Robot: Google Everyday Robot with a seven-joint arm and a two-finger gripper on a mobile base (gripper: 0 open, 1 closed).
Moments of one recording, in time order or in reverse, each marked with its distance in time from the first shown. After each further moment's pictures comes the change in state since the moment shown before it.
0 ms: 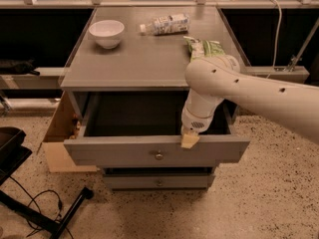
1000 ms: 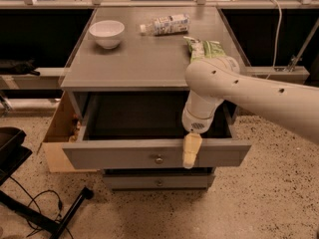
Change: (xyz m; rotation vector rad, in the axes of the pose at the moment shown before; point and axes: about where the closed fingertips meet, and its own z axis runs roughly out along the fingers) arm 0.000 0.000 0.000 0.000 0.000 0.000
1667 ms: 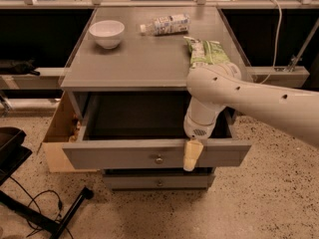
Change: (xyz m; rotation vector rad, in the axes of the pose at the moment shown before) arm 0.007 0.015 0.009 -0.009 0.017 0.029
